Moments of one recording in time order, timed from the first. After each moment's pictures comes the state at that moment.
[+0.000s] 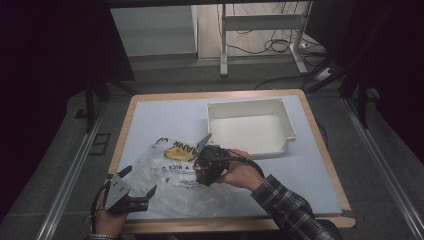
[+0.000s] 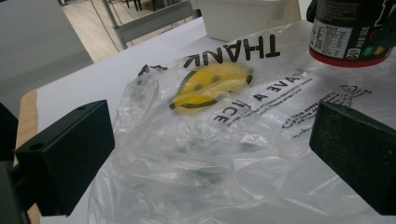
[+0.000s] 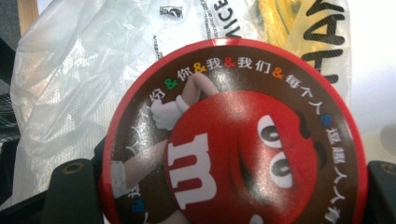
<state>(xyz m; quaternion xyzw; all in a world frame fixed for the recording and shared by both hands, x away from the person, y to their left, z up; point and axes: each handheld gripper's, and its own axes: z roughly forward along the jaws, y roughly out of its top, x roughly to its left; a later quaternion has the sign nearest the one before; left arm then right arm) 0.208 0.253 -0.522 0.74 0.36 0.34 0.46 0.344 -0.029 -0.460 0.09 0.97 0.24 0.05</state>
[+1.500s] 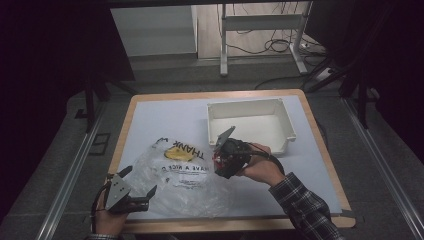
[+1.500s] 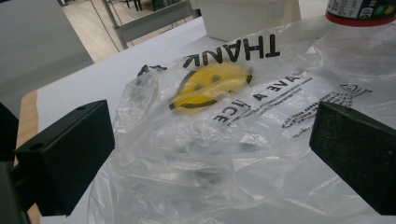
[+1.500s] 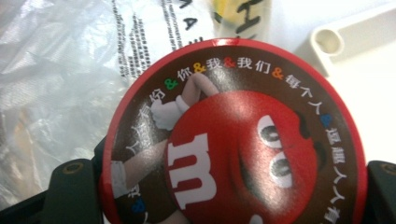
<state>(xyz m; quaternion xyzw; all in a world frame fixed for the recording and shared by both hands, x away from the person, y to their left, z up) 0.208 0.252 -0.522 0.74 0.36 0.34 0.45 0.360 -0.084 -0.445 0.11 0.96 0.24 0.07</state>
